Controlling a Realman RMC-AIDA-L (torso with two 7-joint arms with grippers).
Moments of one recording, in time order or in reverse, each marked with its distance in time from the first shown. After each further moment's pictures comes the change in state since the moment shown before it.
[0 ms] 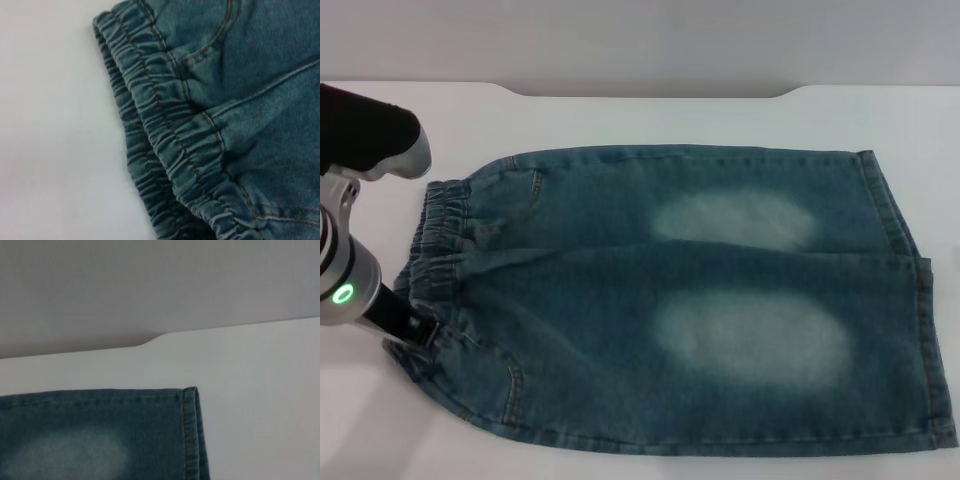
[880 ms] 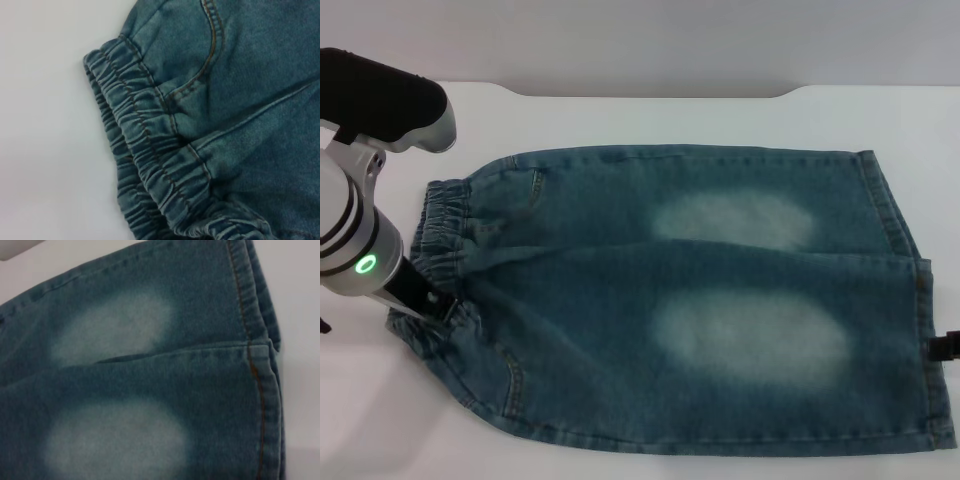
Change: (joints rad) left arm -0.089 -0.003 -0.016 0.049 0.000 -0.006 0.008; right arm -0.031 0.003 -0.067 0.214 0.093 0.162 0.107
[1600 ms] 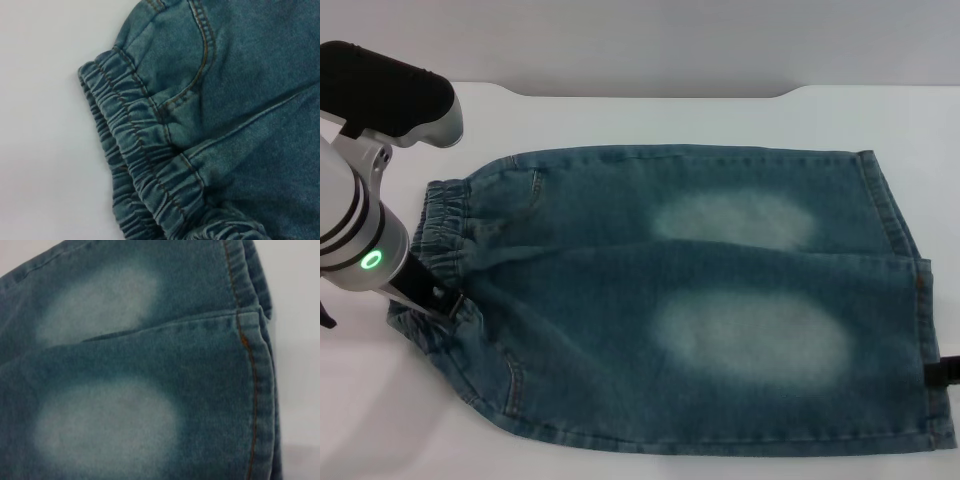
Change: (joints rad) left arm -0.008 -0.002 0.006 -0.010 0.000 -0.001 -0.001; right arm -0.010 -0.002 -0.018 0.063 -0.005 -0.008 -0.004
